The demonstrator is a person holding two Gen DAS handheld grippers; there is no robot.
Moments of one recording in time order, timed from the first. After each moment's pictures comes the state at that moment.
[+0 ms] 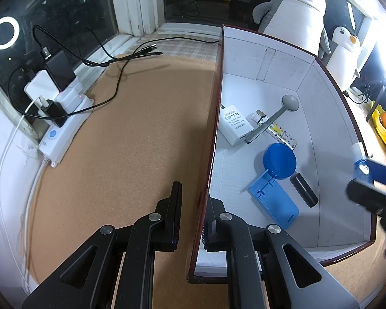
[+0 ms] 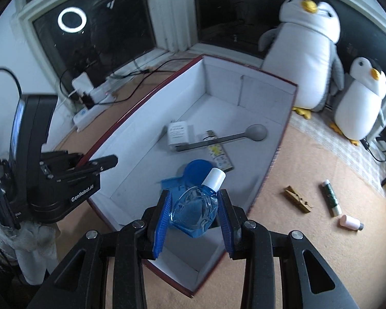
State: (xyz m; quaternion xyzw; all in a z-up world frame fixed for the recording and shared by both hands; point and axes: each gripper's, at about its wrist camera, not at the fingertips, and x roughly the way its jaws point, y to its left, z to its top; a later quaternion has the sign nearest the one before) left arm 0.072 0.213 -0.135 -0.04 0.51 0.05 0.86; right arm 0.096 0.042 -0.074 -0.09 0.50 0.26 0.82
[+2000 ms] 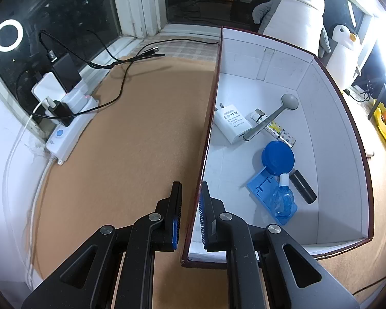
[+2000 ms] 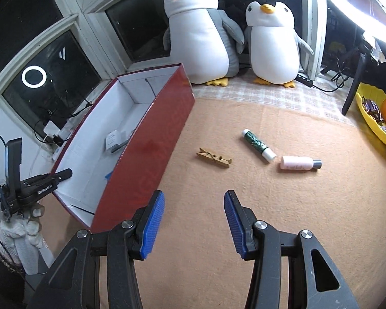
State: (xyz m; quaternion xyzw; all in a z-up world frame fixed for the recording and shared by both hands) left arm 0.063 0.208 -0.127 -0.03 0.51 0.06 0.86; right arm 0.089 -0.130 -0.075 0.05 0.51 0.17 0.84
